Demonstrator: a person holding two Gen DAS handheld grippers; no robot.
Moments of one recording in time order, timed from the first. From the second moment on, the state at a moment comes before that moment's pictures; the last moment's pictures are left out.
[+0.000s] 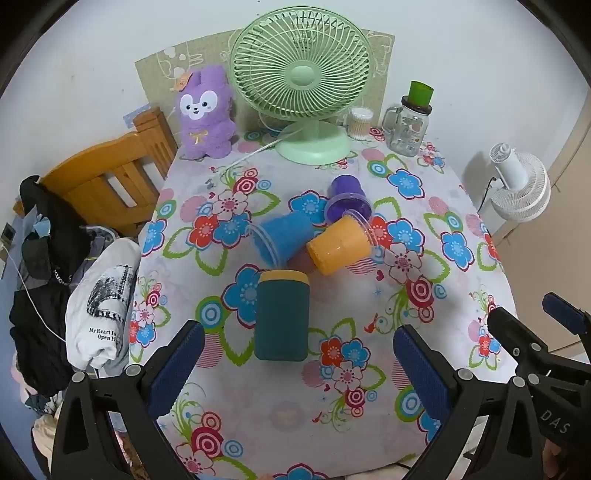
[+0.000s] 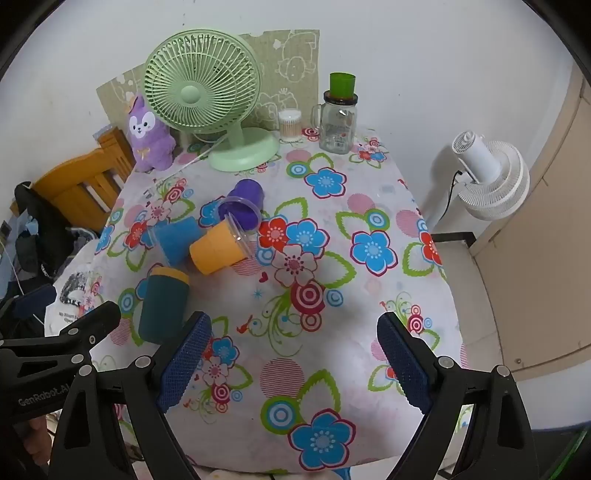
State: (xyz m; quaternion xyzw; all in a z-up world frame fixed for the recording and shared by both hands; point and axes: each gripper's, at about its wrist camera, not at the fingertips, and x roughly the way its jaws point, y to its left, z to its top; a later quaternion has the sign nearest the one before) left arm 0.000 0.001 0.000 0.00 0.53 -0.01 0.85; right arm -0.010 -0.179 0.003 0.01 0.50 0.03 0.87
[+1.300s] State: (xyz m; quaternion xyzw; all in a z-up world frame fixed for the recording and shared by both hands) left arm 0.007 0.006 -0.005 0.01 0.53 0.00 0.85; right arm -0.001 -0.171 -0.003 0.00 0.51 0.03 0.86
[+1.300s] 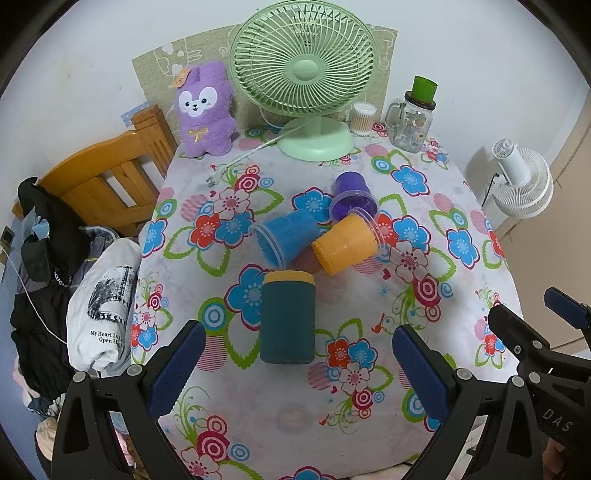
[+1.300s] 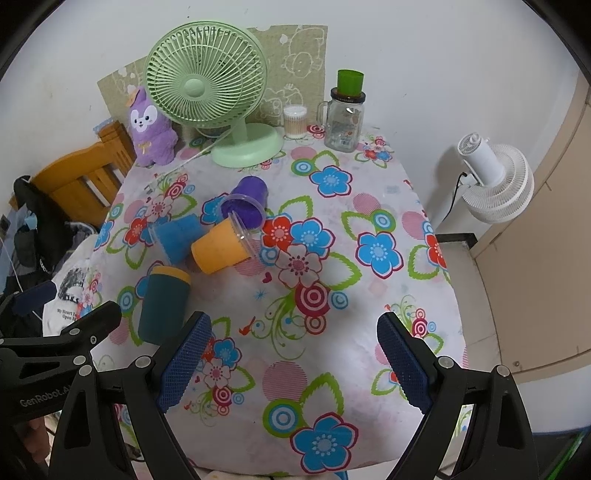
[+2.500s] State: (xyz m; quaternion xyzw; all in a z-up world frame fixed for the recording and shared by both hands) left arm 0.038 0.019 -0.025 0.04 0.55 -0.02 0.83; right arm 0.025 -0.152 -0.019 0.01 0.53 0.02 0.85
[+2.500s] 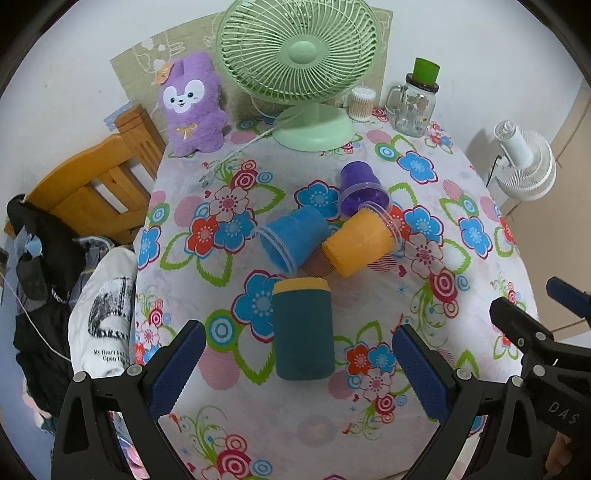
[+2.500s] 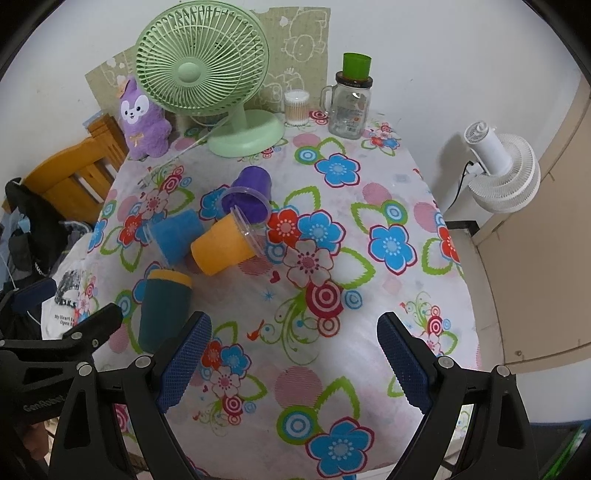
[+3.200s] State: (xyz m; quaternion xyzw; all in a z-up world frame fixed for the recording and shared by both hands) left arm 0.123 0.035 -0.076 0.11 0.58 -0.07 0.81; right arm 0.100 -0.118 -0.062 0.00 0.56 0.02 0.83
